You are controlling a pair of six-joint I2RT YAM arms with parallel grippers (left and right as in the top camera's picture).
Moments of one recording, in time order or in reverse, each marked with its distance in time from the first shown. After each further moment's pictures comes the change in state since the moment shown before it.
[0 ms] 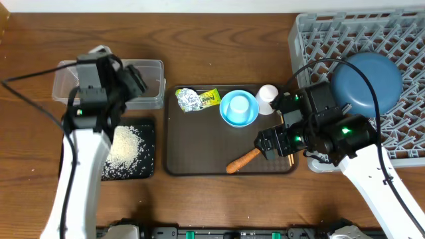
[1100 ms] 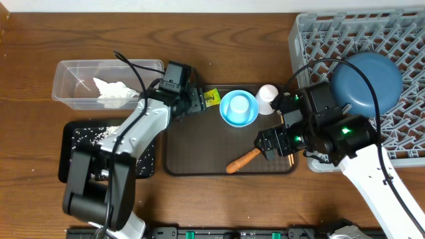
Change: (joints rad) left arm -0.341 0.454 0.000 0.124 0.015 -0.058; right arm 0.000 0.000 0.000 0.000 0.000 0.000
